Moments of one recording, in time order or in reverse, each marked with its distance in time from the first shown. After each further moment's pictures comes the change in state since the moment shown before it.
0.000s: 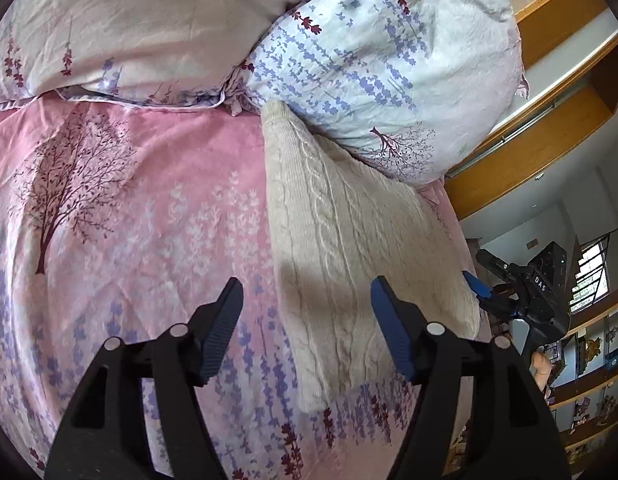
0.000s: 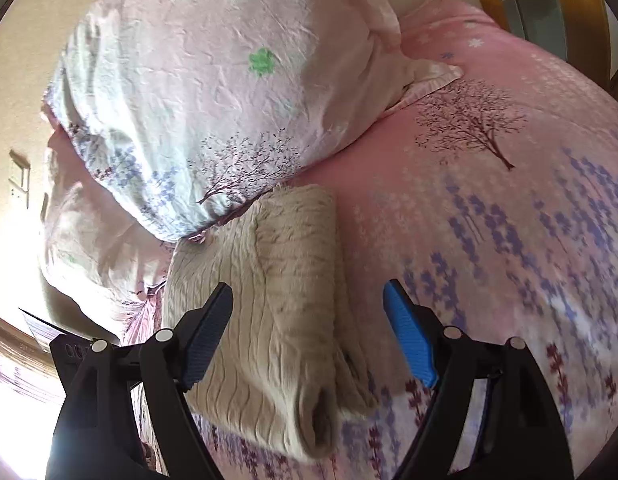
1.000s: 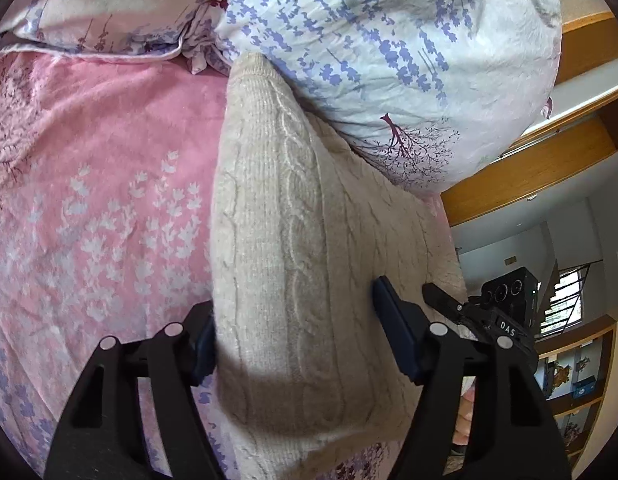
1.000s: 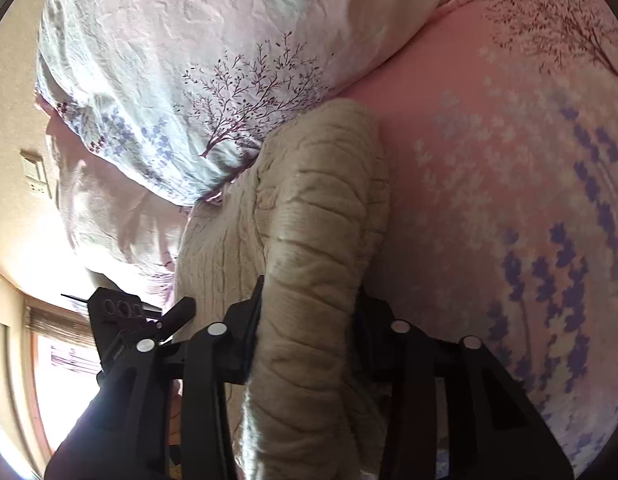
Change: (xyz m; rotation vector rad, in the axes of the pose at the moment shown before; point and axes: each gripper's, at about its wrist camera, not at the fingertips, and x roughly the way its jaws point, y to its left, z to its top) left arm 0.080 -0.008 0.015 -0.129 0.054 -0.097; right arm 0.074 -0.005 -0.006 0.048 0.204 0.224
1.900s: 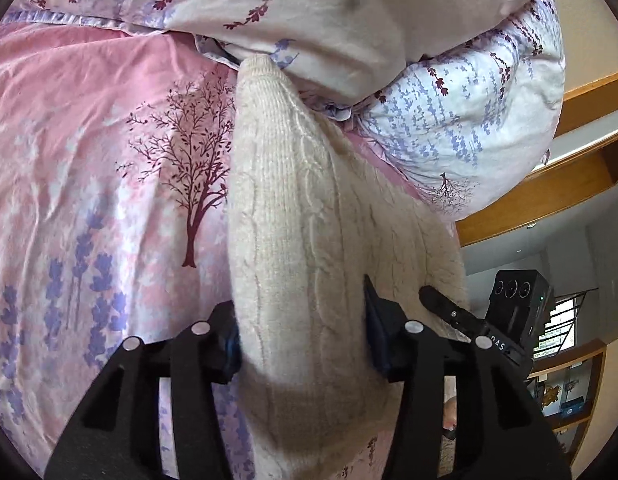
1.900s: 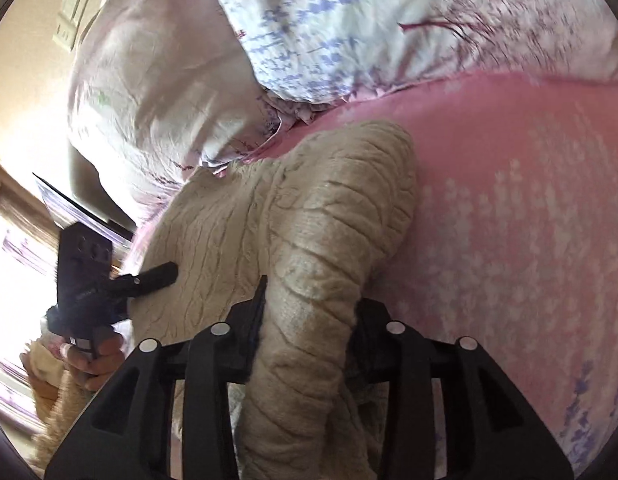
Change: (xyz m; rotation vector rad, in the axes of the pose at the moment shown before) left arm -0.133 0.119 -0.017 -0.066 -0.057 0.027; right arm 0.110 0.128 -0.062 -0.369 0.081 -0.077
